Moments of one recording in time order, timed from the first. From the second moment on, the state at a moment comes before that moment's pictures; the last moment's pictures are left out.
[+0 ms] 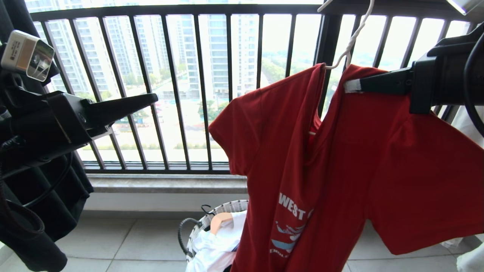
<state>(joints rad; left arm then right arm) -0.12 1.38 -0.71 -1.07 -0.88 -0.64 0.40 1.41 -1.46 0.24 0.32 -0.09</state>
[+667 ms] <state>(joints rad) -0.14 1.39 -0.77 -0.81 -0.79 -0.37 0.37 1.21 -1.32 0.24 0.08 0.00</state>
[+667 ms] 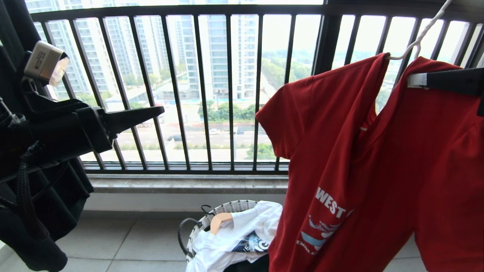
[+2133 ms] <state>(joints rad) -0.36 1.25 -0.89 -0.41 -0.11 0.08 0.27 1.00 -1.18 0.24 0.08 0.04</state>
